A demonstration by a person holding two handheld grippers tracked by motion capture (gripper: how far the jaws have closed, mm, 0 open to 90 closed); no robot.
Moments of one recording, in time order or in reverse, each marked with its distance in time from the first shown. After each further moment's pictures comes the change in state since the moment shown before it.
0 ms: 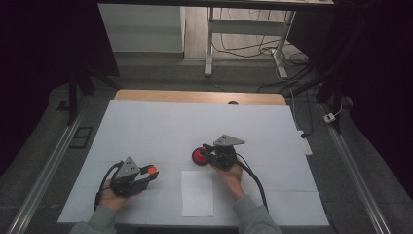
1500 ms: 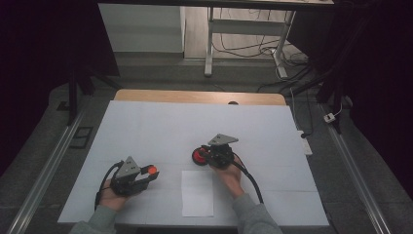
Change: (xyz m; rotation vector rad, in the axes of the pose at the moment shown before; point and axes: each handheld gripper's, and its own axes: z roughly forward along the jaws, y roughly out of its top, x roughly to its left) left arm 0.001 0.000 0.001 0.005 -0.009 -0.007; right arm 0.004 0.003 0.011 0.115 -0.028 -0.053
